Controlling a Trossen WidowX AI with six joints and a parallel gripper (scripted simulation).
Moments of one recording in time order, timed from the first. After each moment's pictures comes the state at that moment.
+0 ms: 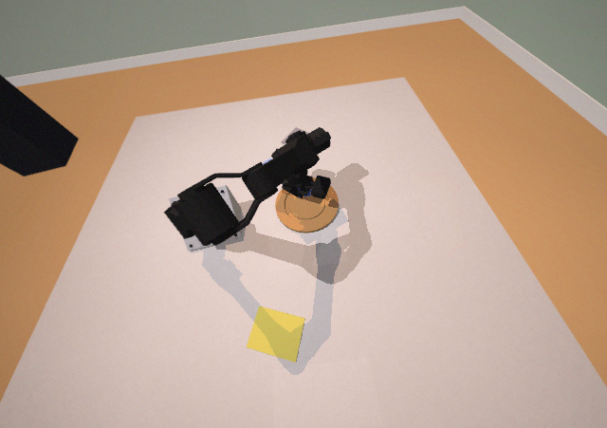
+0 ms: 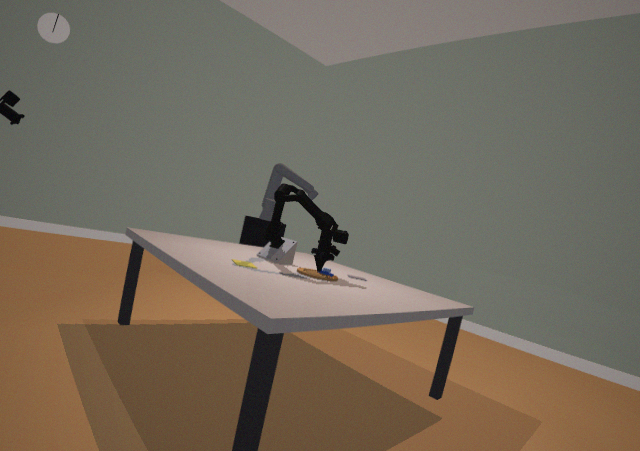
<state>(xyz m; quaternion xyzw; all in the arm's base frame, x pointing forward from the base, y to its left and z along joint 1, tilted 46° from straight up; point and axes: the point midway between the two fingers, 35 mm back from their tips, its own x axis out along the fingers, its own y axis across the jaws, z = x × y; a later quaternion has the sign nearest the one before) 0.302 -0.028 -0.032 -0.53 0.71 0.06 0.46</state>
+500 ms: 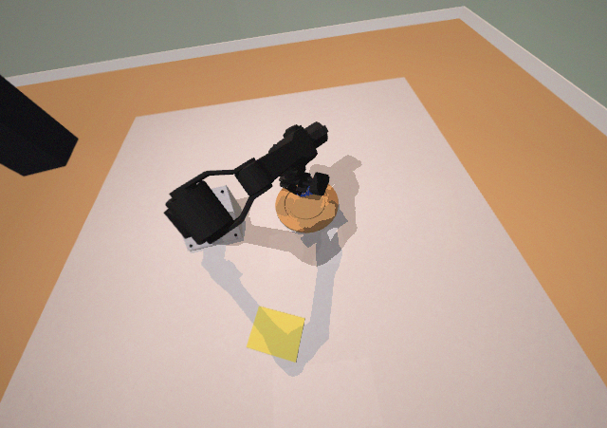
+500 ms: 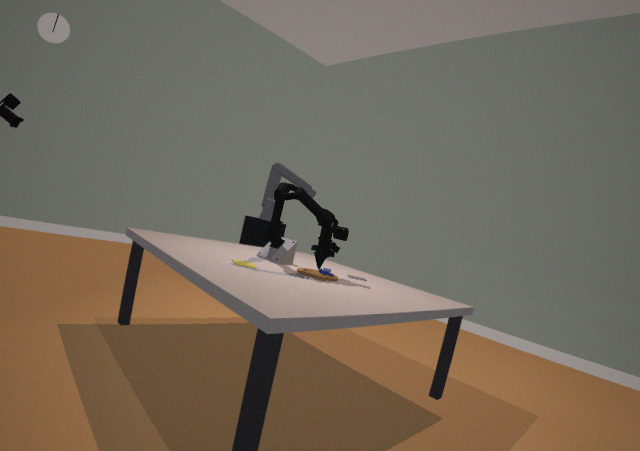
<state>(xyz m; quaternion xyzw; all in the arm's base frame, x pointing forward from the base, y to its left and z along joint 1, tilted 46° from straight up) 0.298 -0.017 -0.021 -0.54 0.71 0.06 0.45</state>
